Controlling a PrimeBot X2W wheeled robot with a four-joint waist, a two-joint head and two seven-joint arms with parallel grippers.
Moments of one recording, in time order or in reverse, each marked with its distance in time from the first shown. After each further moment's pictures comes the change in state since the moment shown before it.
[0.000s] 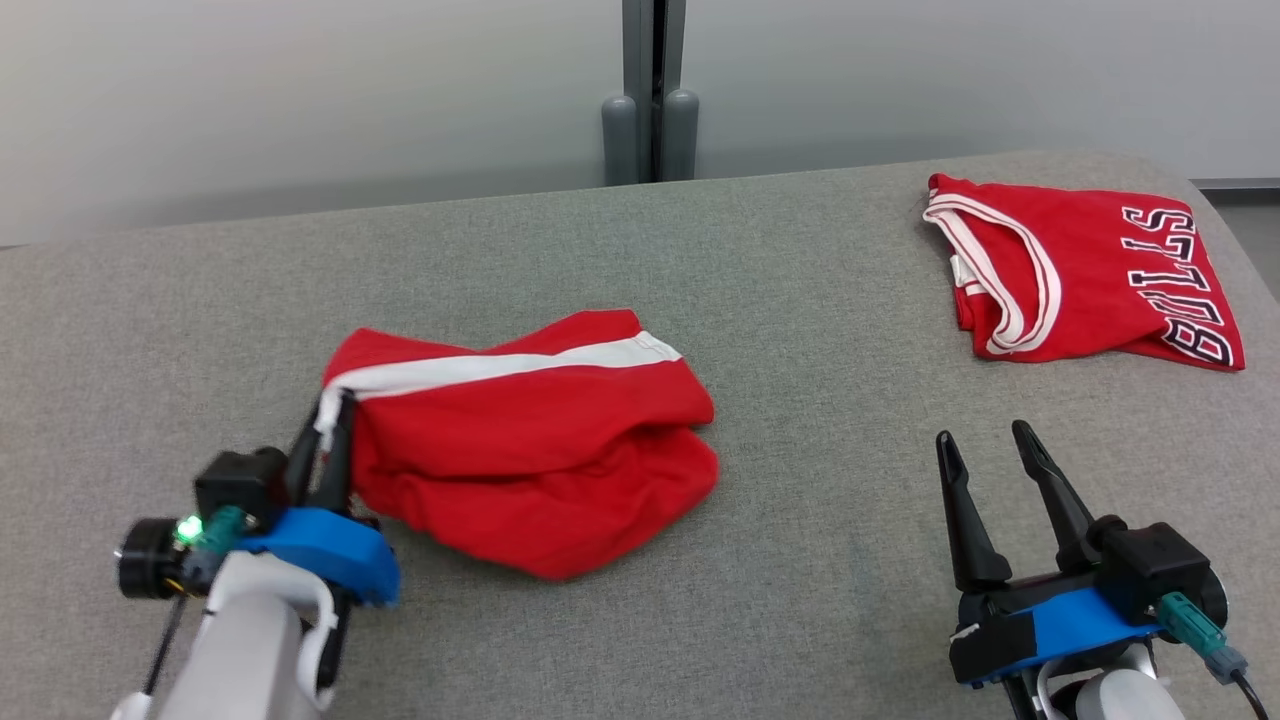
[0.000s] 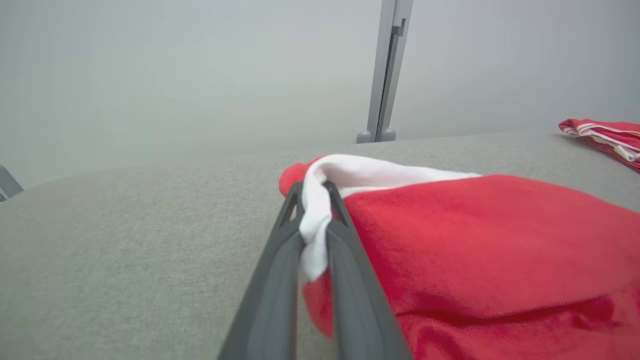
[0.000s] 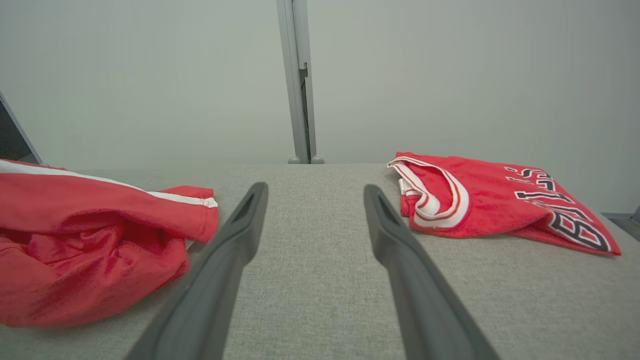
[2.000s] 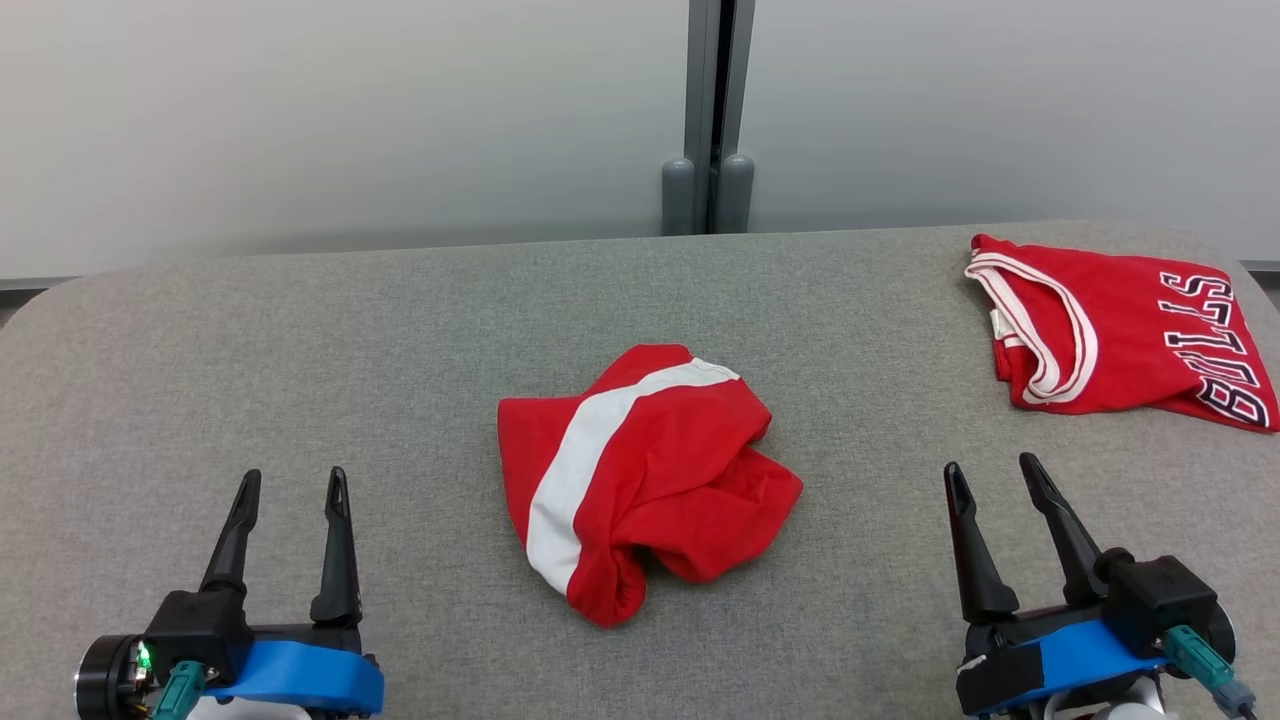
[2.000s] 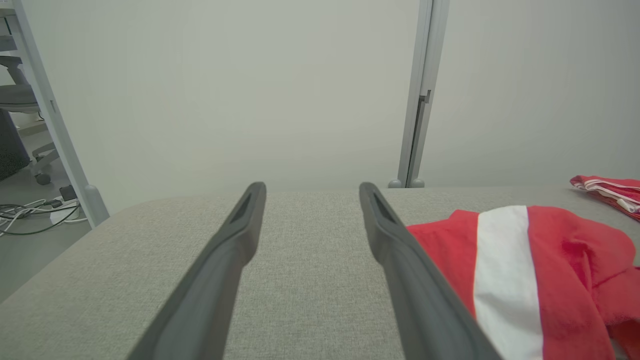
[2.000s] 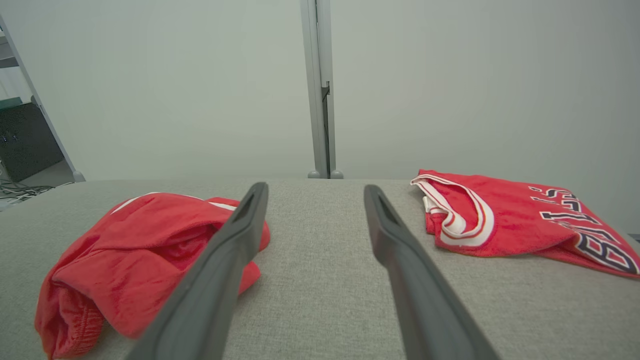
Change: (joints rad) left arm 0.318 -0.059 0.192 -0.436 0.118 -0.027 0.000; right arm 0.060 0.006 -0.012 -0.026 0.000 0.000 0.000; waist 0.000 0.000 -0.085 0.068
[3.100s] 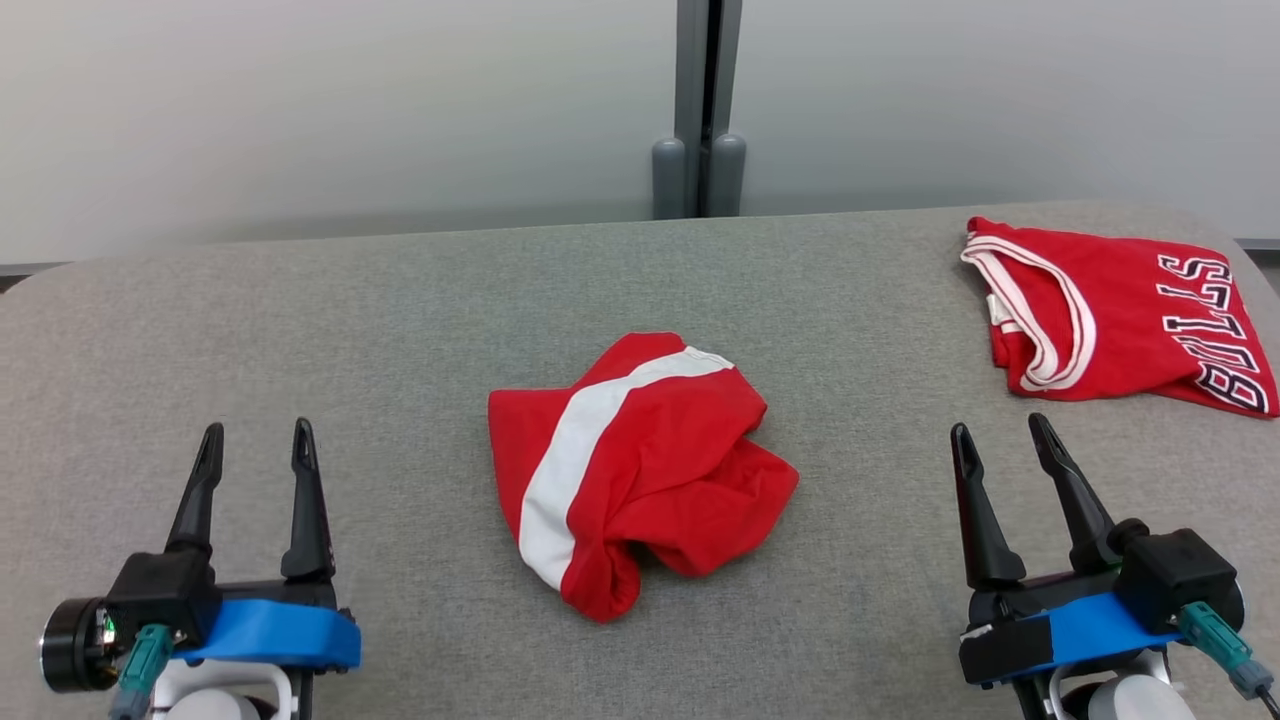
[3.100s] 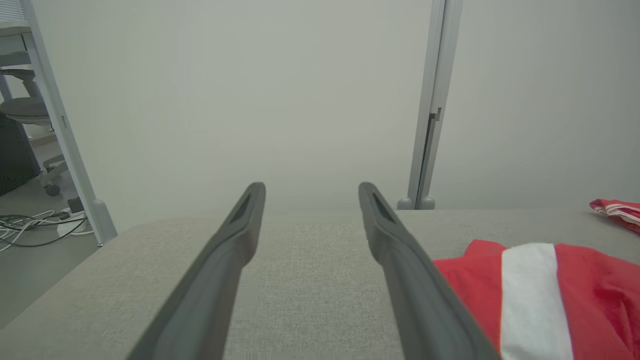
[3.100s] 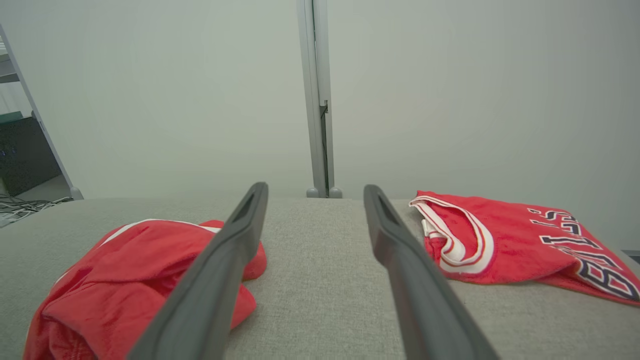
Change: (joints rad) left arm -0.068 0.087 -0.080 -0.013 -0.107 0.098 0.000; right arm -0.039 0.000 -0.001 -0.042 0.008 0.000 0.000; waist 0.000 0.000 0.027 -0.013
